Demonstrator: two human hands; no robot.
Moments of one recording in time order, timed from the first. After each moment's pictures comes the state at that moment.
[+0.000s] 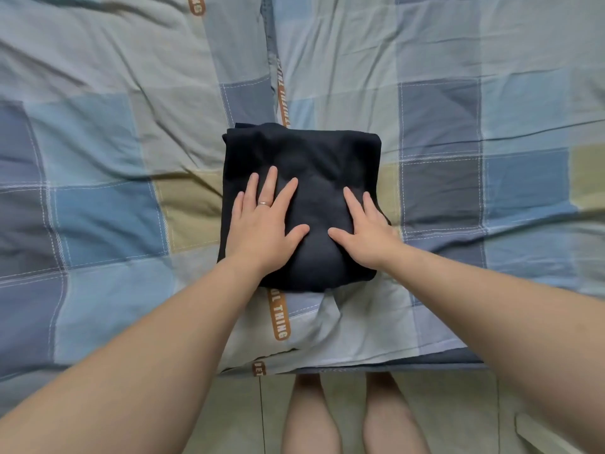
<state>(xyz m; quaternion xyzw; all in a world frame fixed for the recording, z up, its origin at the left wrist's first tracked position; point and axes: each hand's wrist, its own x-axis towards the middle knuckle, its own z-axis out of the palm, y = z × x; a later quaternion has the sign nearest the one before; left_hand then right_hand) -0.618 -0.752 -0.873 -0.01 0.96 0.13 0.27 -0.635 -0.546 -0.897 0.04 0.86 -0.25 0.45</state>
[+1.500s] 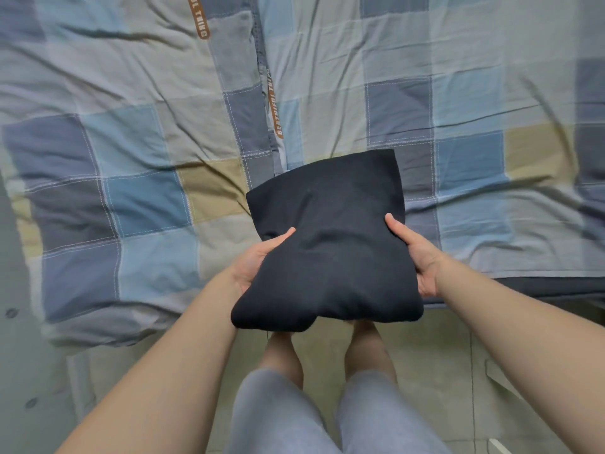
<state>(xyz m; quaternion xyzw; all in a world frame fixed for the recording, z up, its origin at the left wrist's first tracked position) -0.545 -0.731 -0.738 -0.42 0.28 0.73 0.46 -0.569 -0.446 -0.757 0.47 0.31 -0.64 0.53</state>
